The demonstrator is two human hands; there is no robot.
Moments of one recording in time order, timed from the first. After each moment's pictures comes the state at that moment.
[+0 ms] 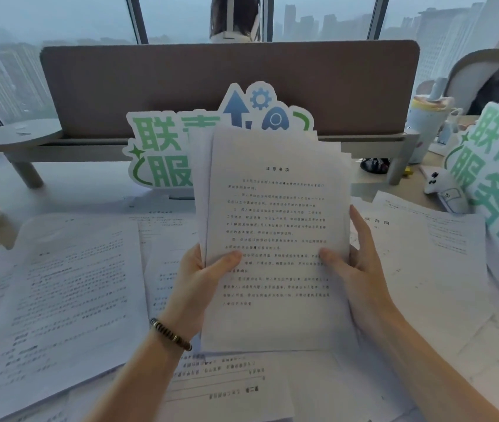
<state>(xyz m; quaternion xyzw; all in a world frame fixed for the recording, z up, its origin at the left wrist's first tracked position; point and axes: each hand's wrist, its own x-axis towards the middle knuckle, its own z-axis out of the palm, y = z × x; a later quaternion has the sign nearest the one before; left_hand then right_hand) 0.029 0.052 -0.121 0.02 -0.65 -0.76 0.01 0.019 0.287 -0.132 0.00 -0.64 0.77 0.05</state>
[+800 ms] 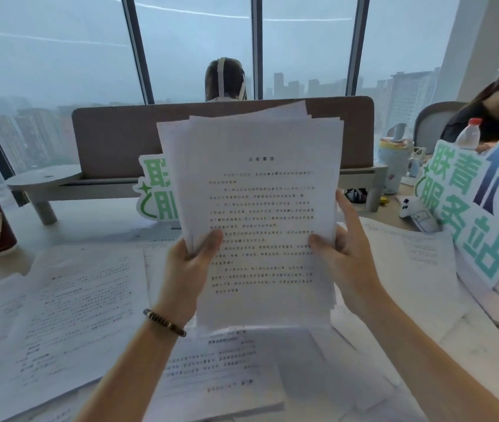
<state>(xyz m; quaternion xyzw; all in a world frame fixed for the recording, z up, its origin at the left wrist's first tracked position) 0.040 0.055 -0.087 -0.06 -0.64 -0.74 0.16 0.034 0.286 -0.086 0.10 -0.70 0.69 0.15</state>
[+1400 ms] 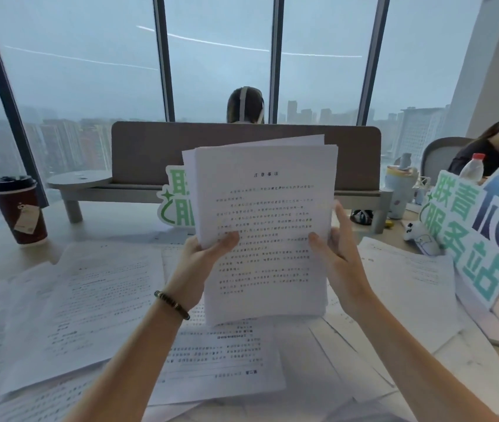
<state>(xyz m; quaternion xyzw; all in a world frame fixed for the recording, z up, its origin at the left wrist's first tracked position) 0.055 0.038 -0.075 -0.12 -0.63 -0.76 0.11 0.042 0.269 -0.079 0.15 -0.70 0.67 0.16</state>
